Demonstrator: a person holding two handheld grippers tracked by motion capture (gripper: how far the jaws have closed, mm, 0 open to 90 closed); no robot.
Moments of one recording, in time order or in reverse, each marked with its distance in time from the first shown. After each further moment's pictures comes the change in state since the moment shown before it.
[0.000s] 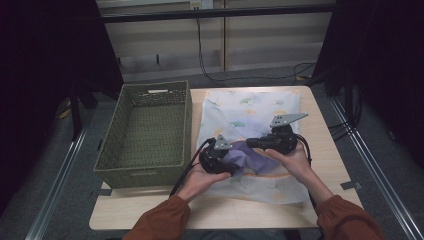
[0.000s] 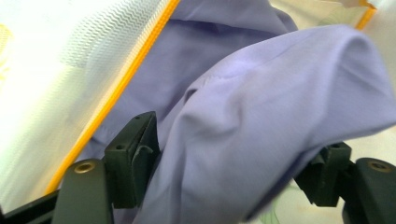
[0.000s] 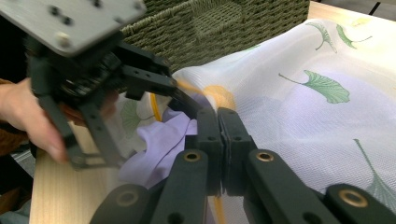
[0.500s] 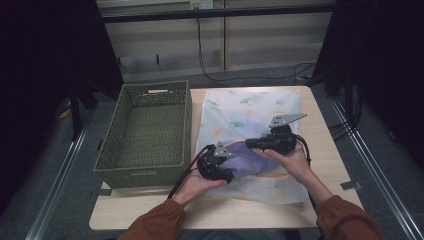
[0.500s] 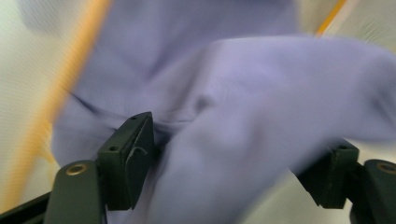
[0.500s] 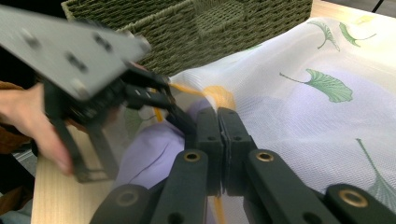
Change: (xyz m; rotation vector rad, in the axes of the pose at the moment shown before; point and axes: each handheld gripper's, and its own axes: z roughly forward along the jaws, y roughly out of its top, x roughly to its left) left arm -0.002 -0.019 0.014 0.123 -0.010 0.059; right arm 0.001 0.000 0.002 0.005 0.006 0.005
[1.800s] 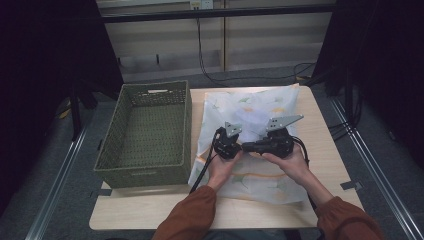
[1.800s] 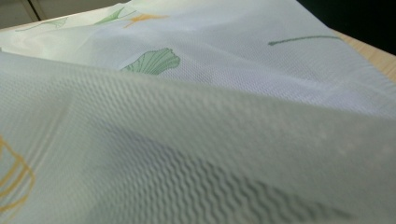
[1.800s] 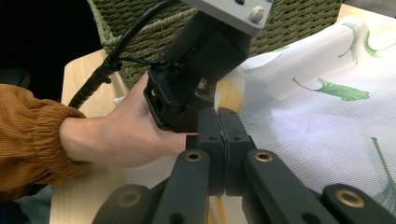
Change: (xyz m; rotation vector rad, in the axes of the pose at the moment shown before) left arm 0.013 0.052 0.039 -0.319 0.240 -0.269; right arm 0.014 0.004 0.001 0.011 0.053 -0.056
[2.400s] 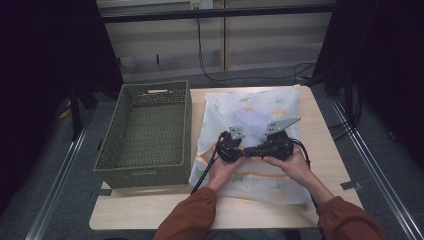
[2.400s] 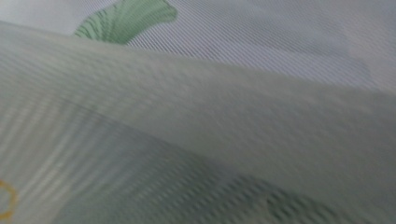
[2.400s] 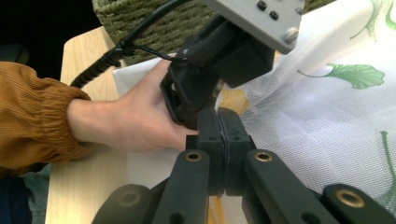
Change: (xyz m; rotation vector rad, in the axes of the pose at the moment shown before) left arm 0.000 -0.018 0.021 0.147 -0.056 0.045; right arm -0.008 -0.014 0.006 0.073 0.024 0.013
